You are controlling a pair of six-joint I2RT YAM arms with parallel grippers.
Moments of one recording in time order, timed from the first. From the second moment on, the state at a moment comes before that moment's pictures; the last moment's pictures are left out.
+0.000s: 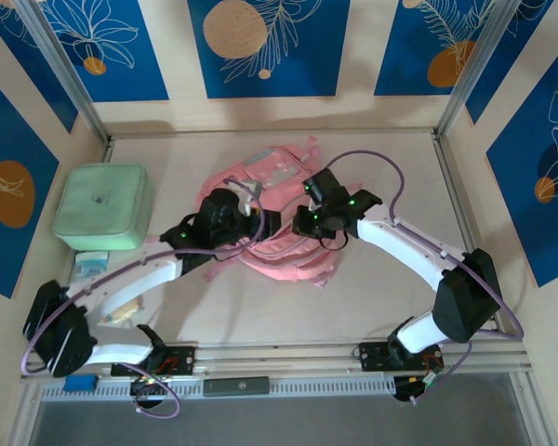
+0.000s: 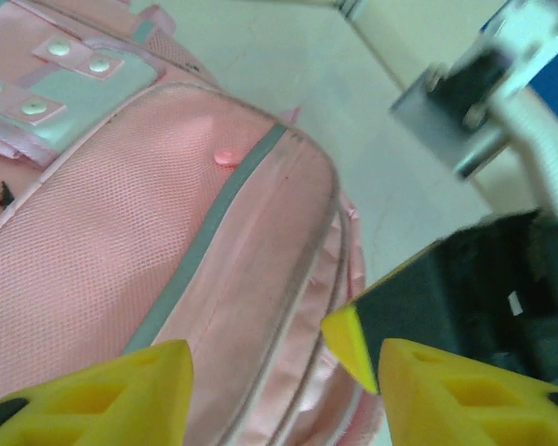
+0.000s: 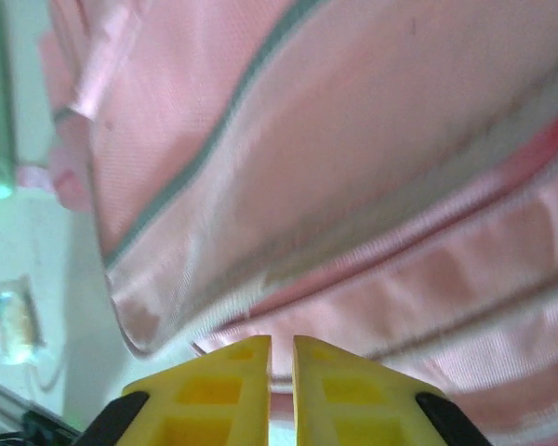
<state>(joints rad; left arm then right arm) -0.75 1.25 0.90 -0.10 0.08 -0.50 0.67 1.48 1.20 -0.77 -0.11 0.72</state>
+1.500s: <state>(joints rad) -0.41 1.31 0.59 0.14 0.12 -0.90 1.05 2.05 1.69 -1.02 0.40 1.40</state>
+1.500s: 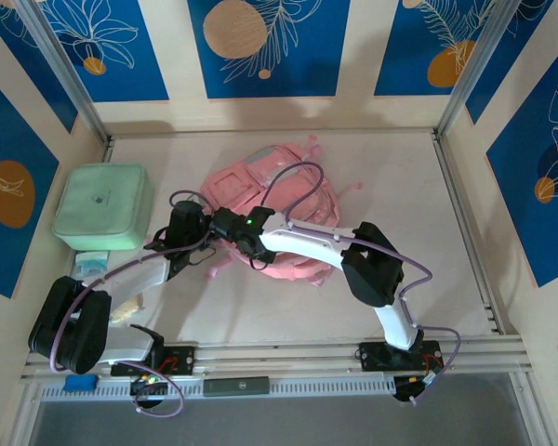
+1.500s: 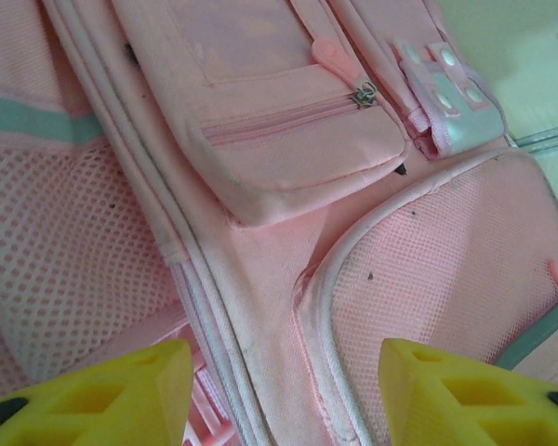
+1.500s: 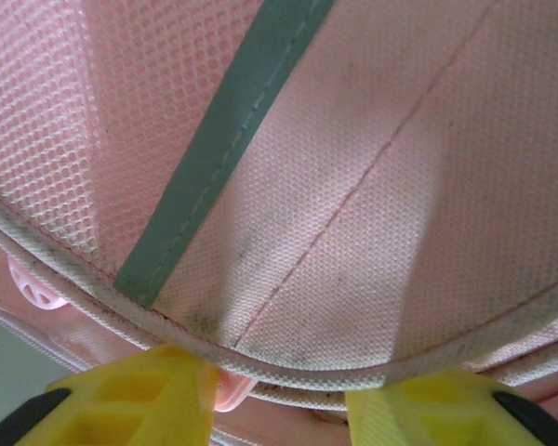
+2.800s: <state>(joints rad) -0.52 1.31 0.52 0.34 0.20 -1.12 1.04 1.87 1.47 -0.87 0.40 0.97</state>
